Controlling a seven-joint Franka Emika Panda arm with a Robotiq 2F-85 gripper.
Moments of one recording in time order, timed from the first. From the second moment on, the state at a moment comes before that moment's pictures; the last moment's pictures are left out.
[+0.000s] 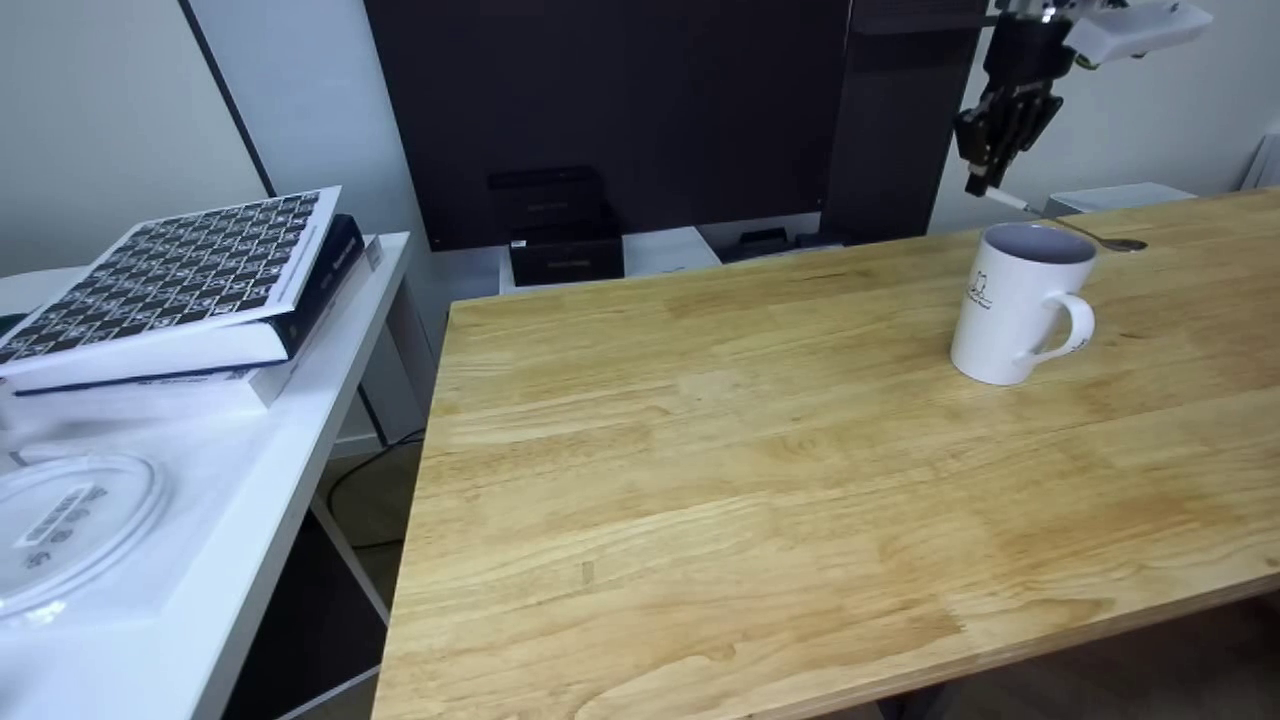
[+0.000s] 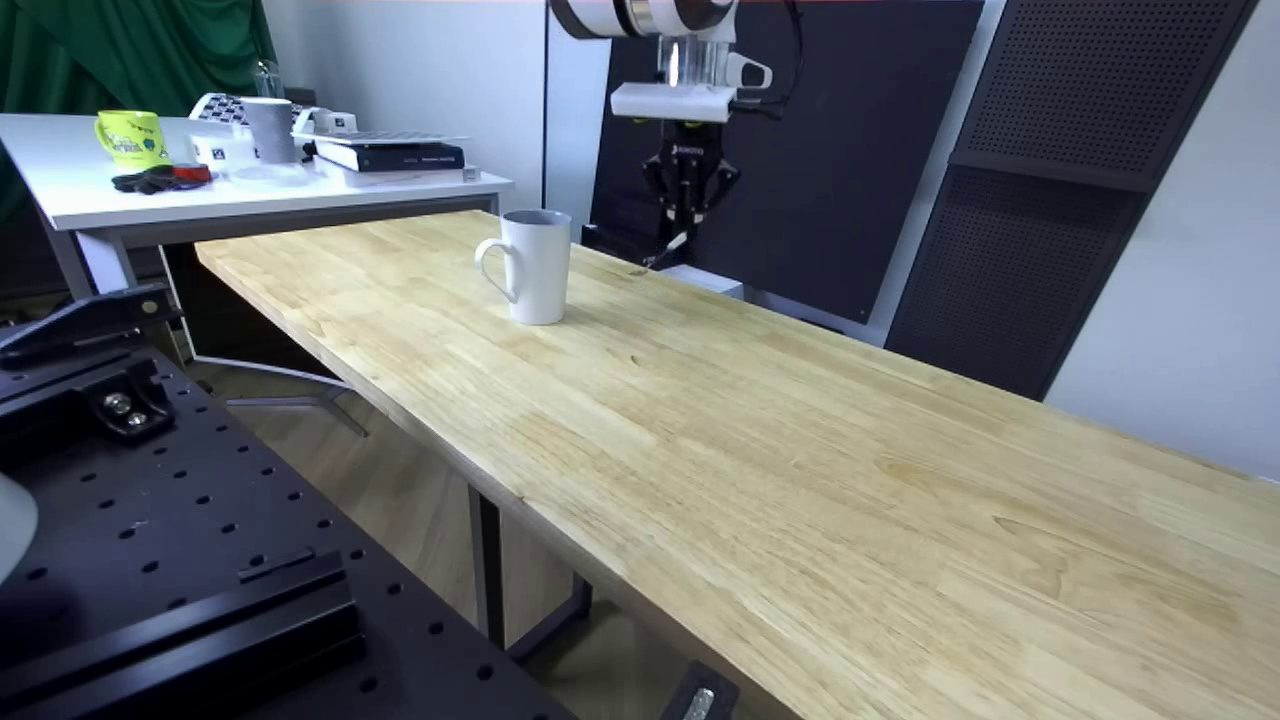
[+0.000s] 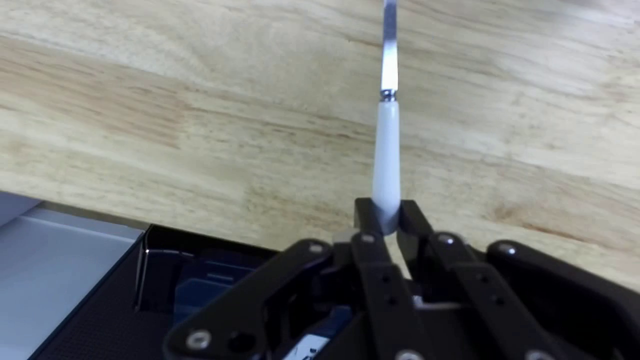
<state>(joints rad) 0.12 0.76 -0.04 -1.64 -0.03 2.50 -0.02</state>
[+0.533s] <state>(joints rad) 0.05 0.55 0.08 -1.70 0.15 2.63 -0.02</state>
